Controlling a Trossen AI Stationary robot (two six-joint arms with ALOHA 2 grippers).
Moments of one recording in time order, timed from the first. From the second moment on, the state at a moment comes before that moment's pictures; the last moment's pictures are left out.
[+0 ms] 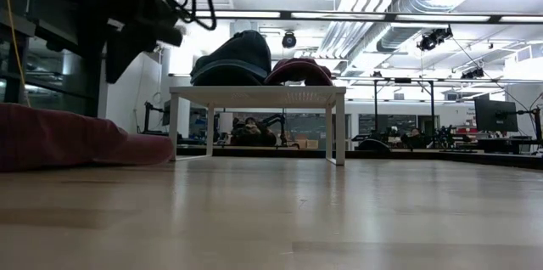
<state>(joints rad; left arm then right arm) -0.16 1.69 1.36 -1.57 -0.21 -1.45 0.00 0.59 0.51 0.35 0.15 0.39</state>
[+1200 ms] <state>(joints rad) -0.16 1.69 1.13 -1.39 -0.05 -1.39 0.00 0.59 0.51 0.31 0.14 0.42</state>
